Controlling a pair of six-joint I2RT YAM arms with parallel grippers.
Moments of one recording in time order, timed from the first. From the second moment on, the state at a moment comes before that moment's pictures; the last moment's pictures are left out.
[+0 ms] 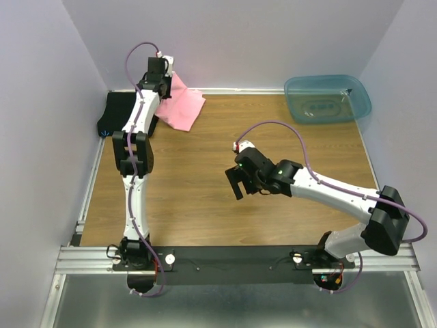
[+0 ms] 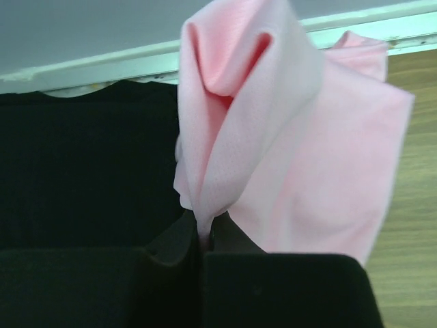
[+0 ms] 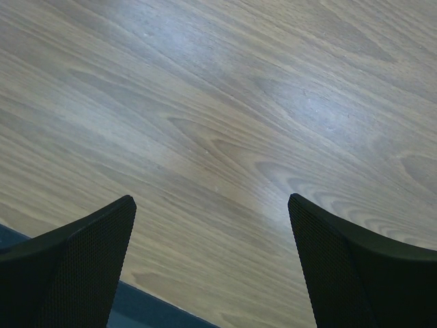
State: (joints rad) left arm -0.08 2.42 2.35 -0.58 -0.09 0.09; right arm 0.95 1.42 1.08 -0.62 0.25 0.39
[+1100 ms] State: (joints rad) left arm 0.16 2.29 2.18 -0.49 -0.43 0.32; right arm 0.90 1.63 1.25 -0.63 0.27 0.30
